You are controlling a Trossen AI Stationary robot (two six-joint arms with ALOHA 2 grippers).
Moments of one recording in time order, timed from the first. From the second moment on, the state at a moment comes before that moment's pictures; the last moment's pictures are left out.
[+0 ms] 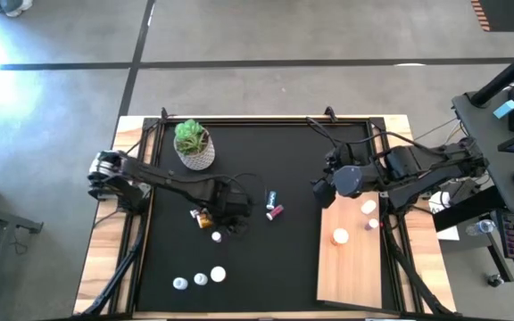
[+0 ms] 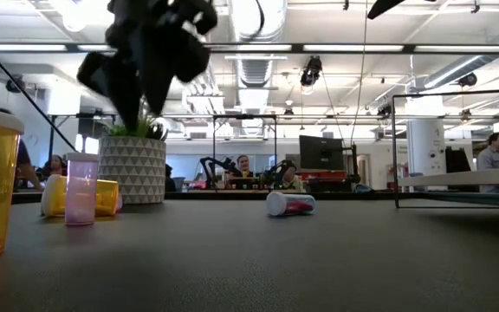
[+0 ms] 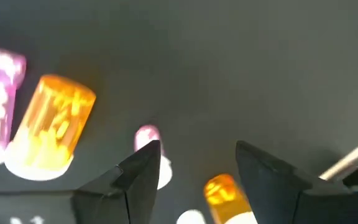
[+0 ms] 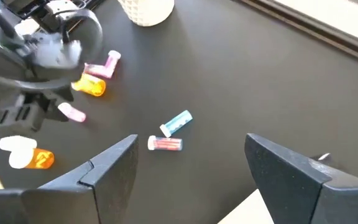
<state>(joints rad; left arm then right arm) -0.17 1.68 1.34 -0.97 0.17 -1.09 0.25 1.31 1.49 -1.16 0.45 0.97</state>
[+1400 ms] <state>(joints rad) -0.53 1.41 1.16 -0.64 -0.30 -0.70 0.33 1.66 1.49 -0.52 0.29 0.46</state>
